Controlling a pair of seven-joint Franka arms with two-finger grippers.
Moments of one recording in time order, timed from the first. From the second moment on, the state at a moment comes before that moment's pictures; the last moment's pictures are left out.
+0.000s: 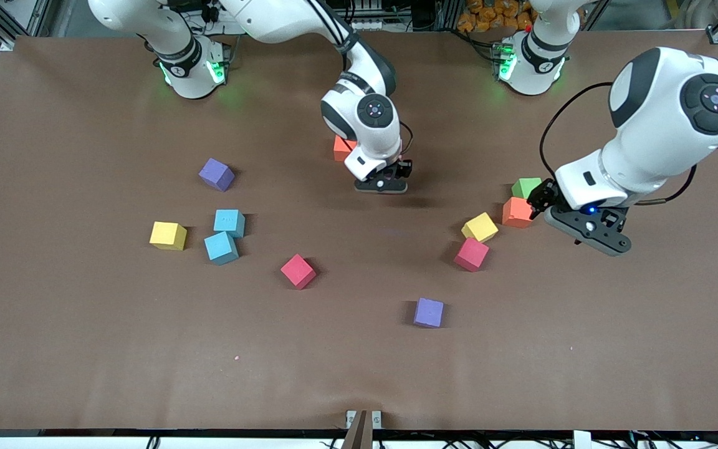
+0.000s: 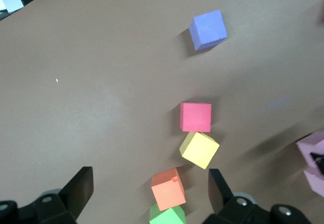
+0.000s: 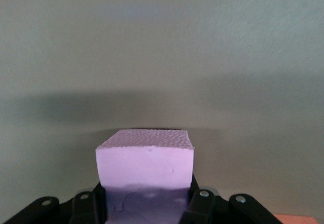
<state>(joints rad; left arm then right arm) 0.32 0.22 -0.64 -1.68 0.07 1.95 0.20 1.01 0.71 -0.03 -1.60 0.20 2.34 0.92</state>
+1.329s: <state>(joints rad) 0.26 0.29 -0.64 -1.65 0.17 1.93 -0.05 1.05 0.73 -0.04 -1.61 0.20 2.33 0.92</state>
